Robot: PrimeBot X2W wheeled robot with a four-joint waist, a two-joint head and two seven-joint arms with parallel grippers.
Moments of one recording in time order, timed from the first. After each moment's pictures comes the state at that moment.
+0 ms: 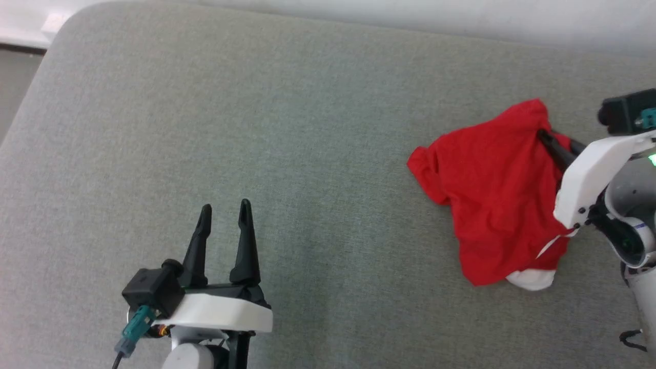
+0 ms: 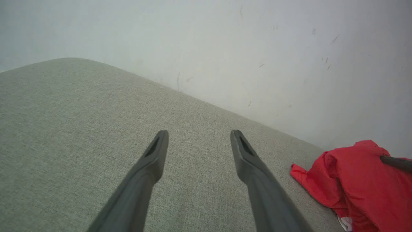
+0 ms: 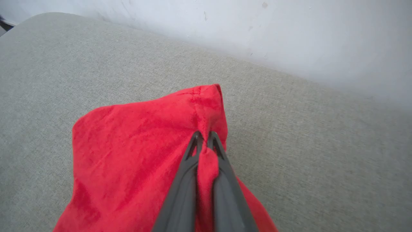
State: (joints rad) left arm -0.05 0.06 -0.20 -0.02 -0.42 0.10 -0.26; right arm -0.47 -0.37 0.13 0.19 0.43 0.13 0.50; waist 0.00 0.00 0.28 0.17
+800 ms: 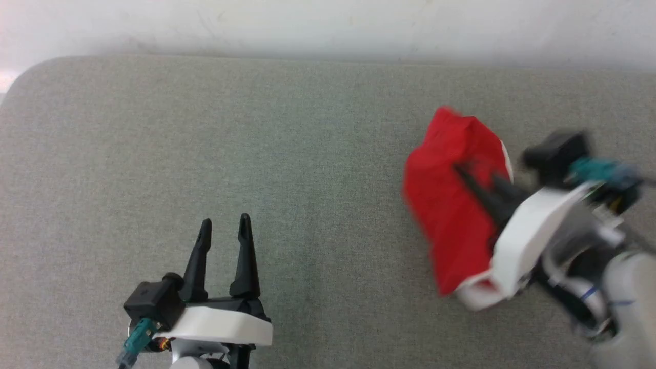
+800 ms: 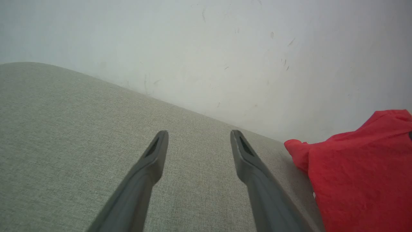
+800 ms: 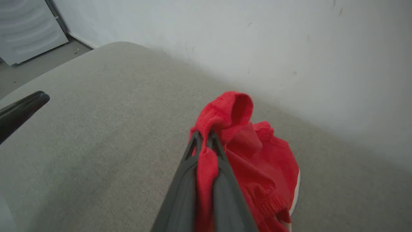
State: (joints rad) left arm 0.00 0.06 -0.19 -0.04 -0.41 0.10 -0.26; right arm -0.35 -0.35 0.26 -0.24 0.45 0.13 0.56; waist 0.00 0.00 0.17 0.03
